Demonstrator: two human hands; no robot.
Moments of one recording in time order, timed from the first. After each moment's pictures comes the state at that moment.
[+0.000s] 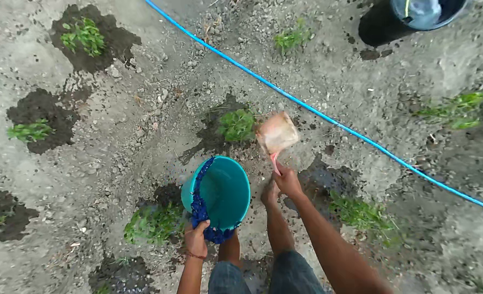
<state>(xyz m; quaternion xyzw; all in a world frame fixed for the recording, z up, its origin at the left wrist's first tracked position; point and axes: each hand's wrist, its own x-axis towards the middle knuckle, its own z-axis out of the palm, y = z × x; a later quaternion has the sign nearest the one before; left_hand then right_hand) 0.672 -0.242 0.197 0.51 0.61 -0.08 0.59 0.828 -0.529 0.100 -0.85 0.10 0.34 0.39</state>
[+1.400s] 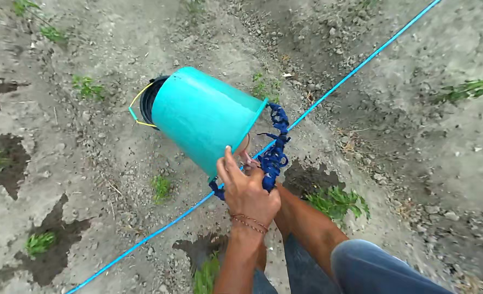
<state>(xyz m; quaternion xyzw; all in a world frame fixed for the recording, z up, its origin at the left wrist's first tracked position) 1.150 -0.924 0.361 0.86 -0.44 -0.09 0.24 1.067 -0.991 0.175 -0.08 0.51 -0.13 0.85</state>
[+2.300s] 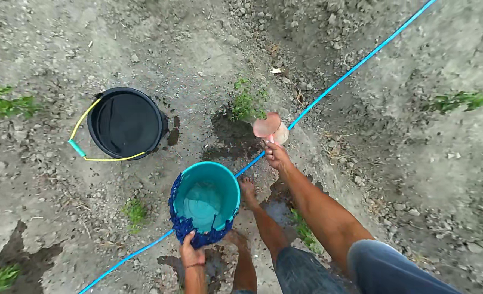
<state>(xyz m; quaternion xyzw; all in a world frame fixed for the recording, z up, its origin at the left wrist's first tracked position) 1.205 -0.880 0.126 0.71 0.39 -0.29 0.52 1.061 -1.239 0.007 -0.10 0.67 -0.20 0.71</state>
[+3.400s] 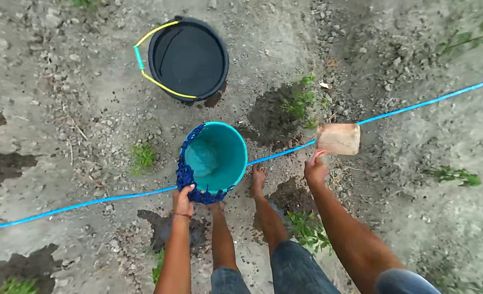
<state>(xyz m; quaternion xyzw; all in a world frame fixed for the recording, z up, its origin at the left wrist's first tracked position) 1.308 -0.767 0.112 0.67 0.34 -0.34 0.57 1.070 -1.128 0.065 -0.66 0.68 0.17 0.27</state>
